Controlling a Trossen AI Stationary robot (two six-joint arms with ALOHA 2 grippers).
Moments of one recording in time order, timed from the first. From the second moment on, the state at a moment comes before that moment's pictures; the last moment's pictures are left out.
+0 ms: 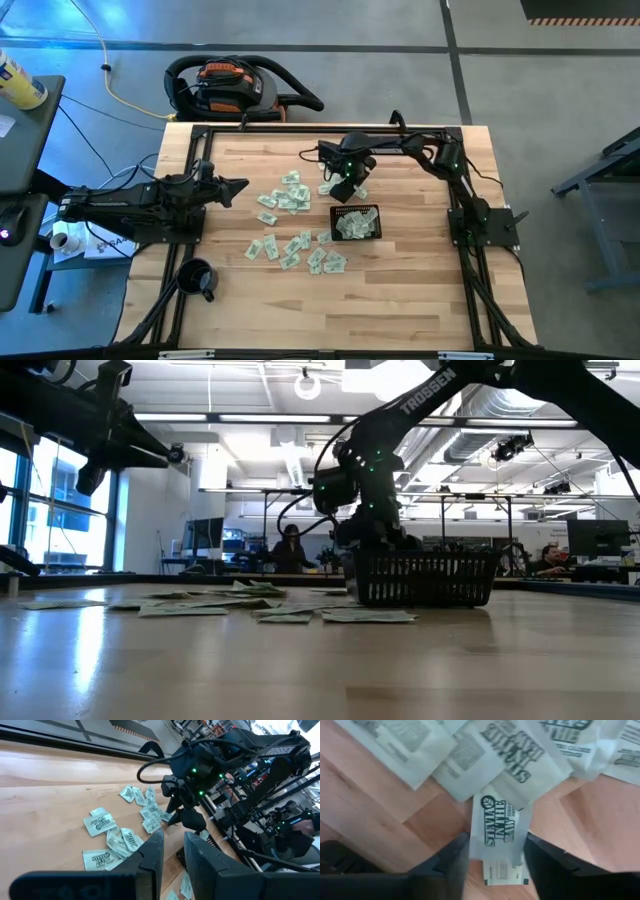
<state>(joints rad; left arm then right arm) 0.02 0.24 0.29 -0.32 -0.45 -0.89 -0.41 2.23 1.66 -1.10 -0.10 0.27</state>
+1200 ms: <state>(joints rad) 0.02 0.24 0.29 -0.32 -0.48 -0.86 -0.30 2.14 1.89 -1.45 -0.16 0.14</state>
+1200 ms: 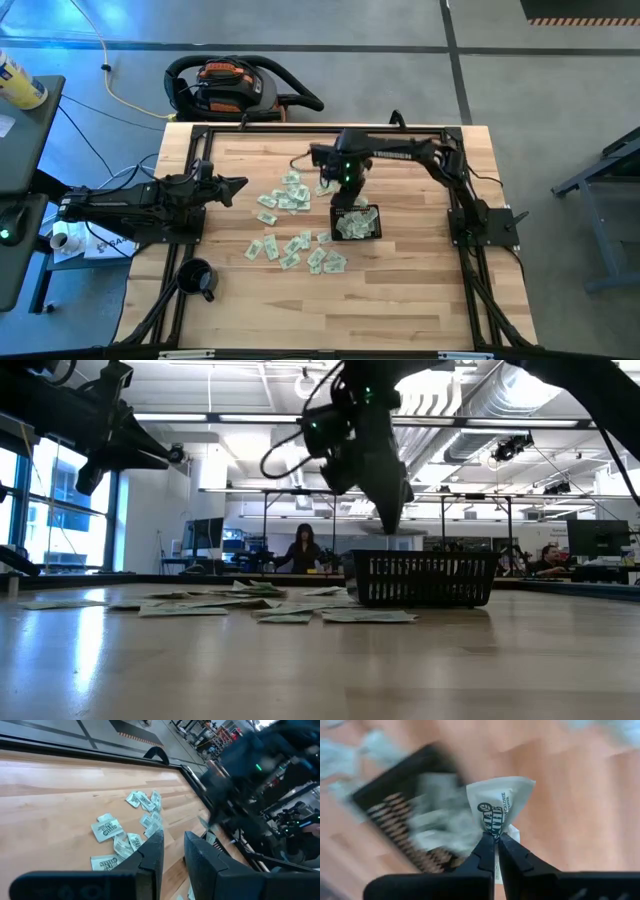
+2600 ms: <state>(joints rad) 0.02 0.24 0.29 -0.32 -0.54 -0.90 -0.46 2.14 1.44 -1.22 -0.04 -0.02</state>
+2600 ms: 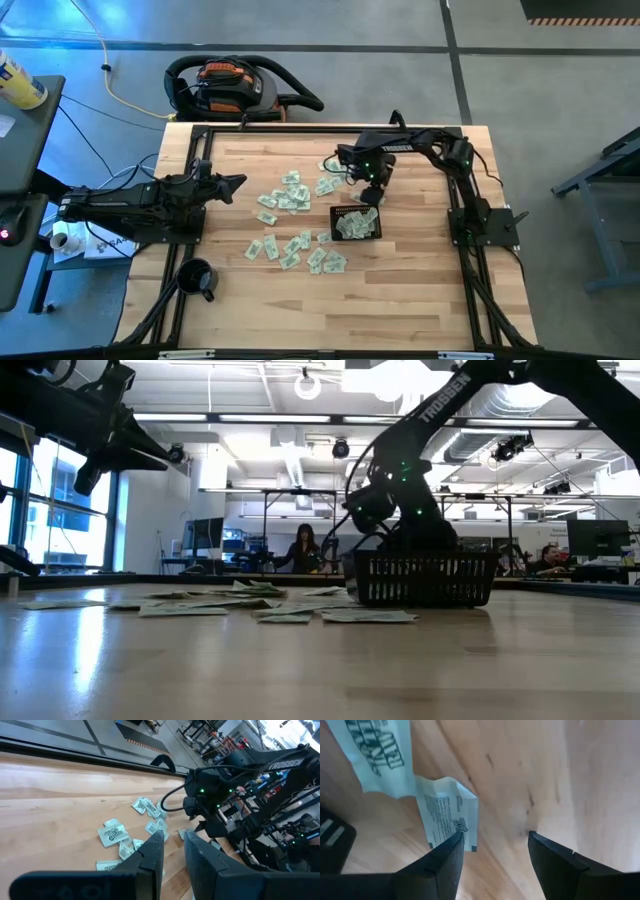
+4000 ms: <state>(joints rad) 0.02 0.24 0.29 -0.30 -0.57 -0.92 -0.58 2.17 1.64 -1.07 -0.01 0.31</state>
